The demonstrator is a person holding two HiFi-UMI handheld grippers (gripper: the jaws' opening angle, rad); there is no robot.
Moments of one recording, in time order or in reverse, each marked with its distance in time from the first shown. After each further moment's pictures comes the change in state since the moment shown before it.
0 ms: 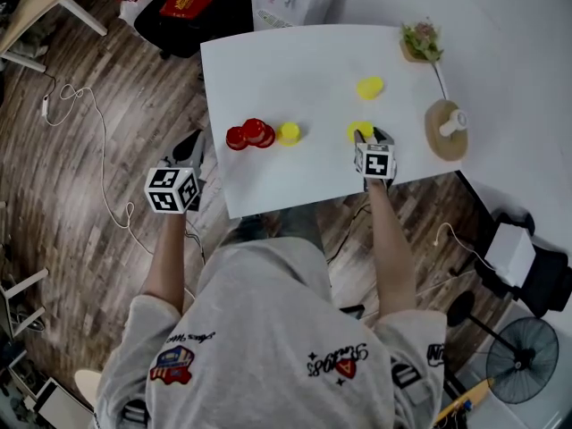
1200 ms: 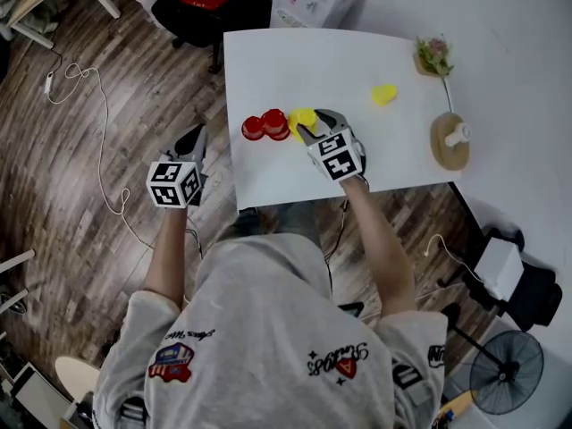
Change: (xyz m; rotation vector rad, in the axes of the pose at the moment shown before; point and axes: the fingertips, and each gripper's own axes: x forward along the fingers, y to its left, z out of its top) left arm -0.050 0.036 -0.012 -0.042 -0.052 0.047; right arm -0.074 0.249 0.111 -0.450 -0.129 0.439
